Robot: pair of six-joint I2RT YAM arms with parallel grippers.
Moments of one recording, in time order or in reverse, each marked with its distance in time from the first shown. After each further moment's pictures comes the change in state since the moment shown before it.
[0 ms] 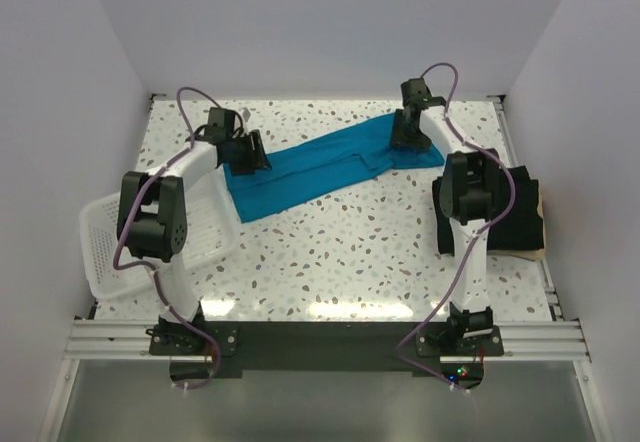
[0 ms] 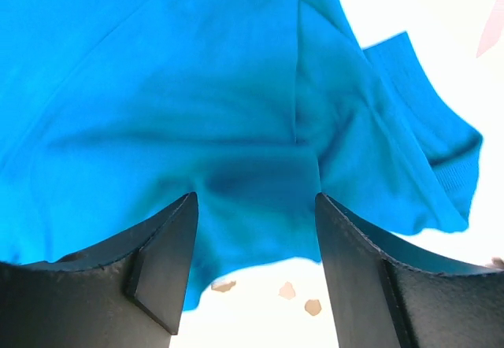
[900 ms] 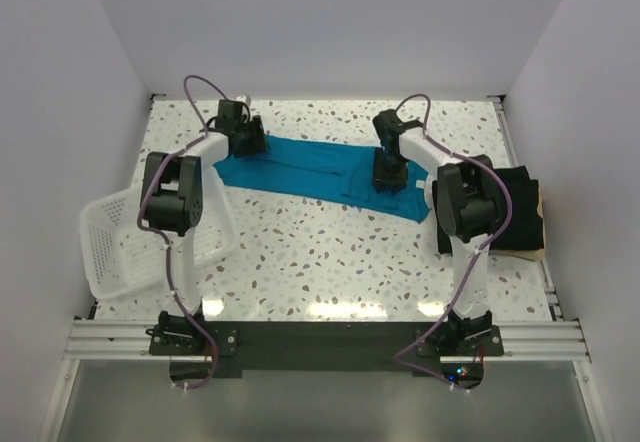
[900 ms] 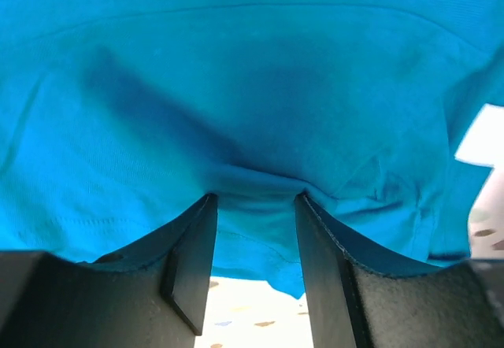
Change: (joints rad) left arm 0.009 0.292 0.233 0.184 -0.152 0.011; right arm 0.161 -0.276 -0.490 -0.019 -0.105 0.100
